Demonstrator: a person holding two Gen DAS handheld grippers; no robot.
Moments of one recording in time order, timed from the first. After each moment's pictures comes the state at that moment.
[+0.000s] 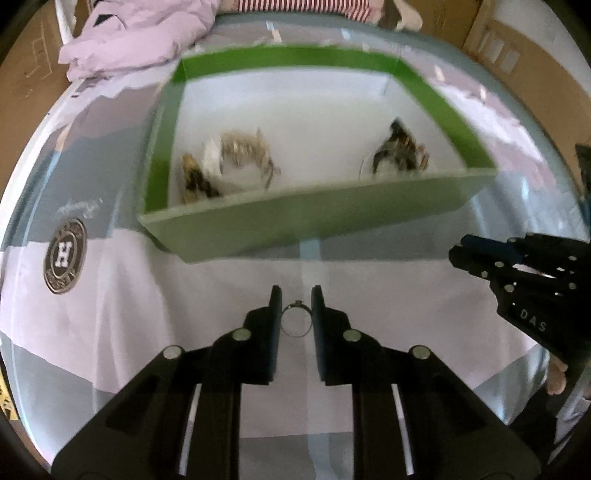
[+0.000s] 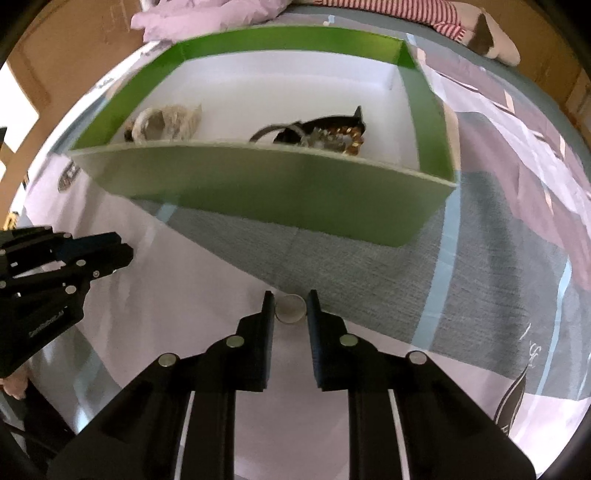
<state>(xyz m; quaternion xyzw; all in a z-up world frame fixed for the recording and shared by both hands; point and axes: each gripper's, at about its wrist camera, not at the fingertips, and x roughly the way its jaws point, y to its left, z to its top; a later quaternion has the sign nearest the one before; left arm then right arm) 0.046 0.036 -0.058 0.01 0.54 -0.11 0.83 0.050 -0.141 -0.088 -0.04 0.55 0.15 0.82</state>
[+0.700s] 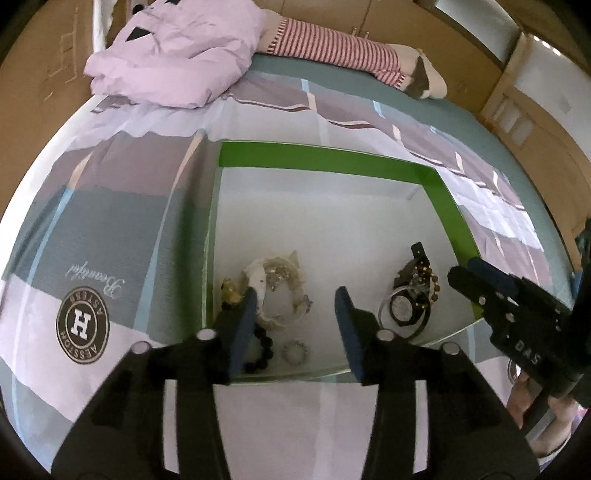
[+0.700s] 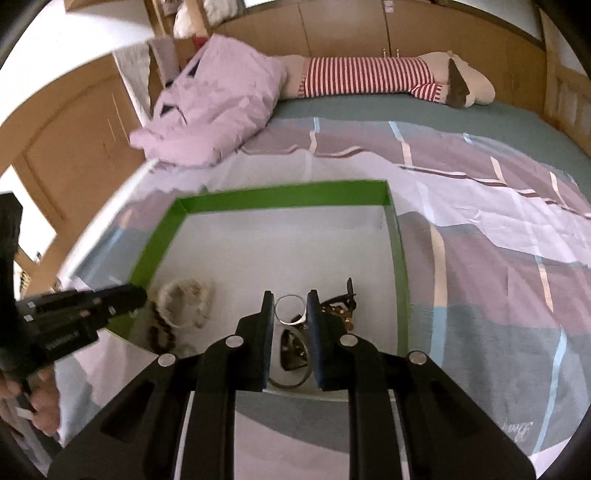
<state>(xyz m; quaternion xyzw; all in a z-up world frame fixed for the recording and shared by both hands) 0.117 0.064 -0.021 -0.06 0.48 -0.07 0.87 0.111 -0.145 -0.029 0.05 0.42 0.15 0.89</state>
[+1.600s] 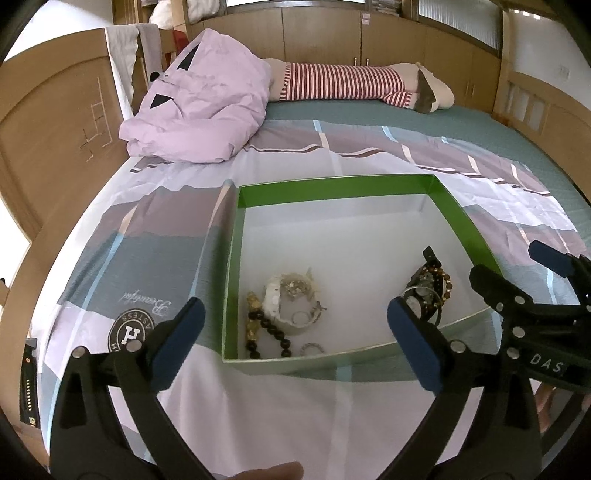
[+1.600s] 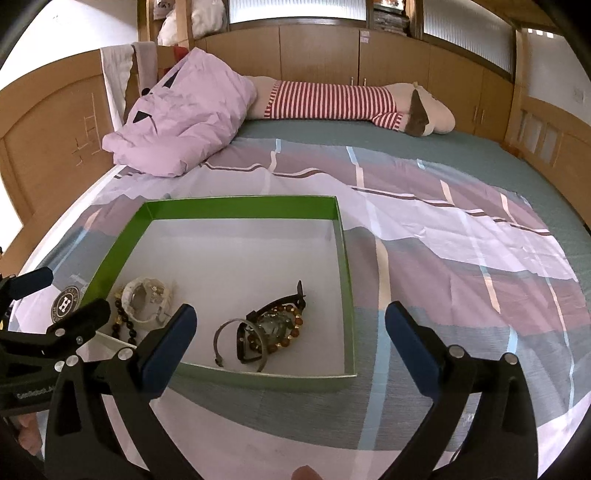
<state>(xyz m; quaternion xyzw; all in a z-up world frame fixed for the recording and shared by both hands) 0.073 0.026 0.004 0.03 0.40 -0.01 0.92 0.080 -0.155 -0.015 0.01 0.37 0.06 0.93</state>
